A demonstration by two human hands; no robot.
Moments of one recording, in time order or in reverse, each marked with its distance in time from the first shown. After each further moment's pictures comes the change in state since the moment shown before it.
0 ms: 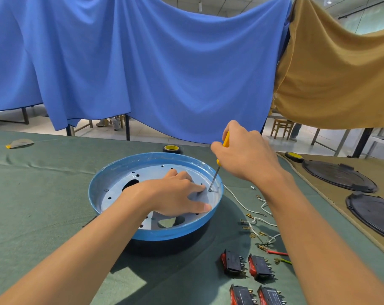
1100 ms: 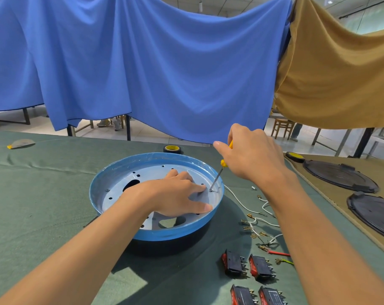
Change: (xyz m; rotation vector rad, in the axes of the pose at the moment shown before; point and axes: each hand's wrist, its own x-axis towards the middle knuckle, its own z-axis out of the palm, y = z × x) left_hand 0.000 -0.001 0.001 0.004 0.007 0.013; right_hand -0.002 0.003 -0.002 -0.144 0.070 -0.012
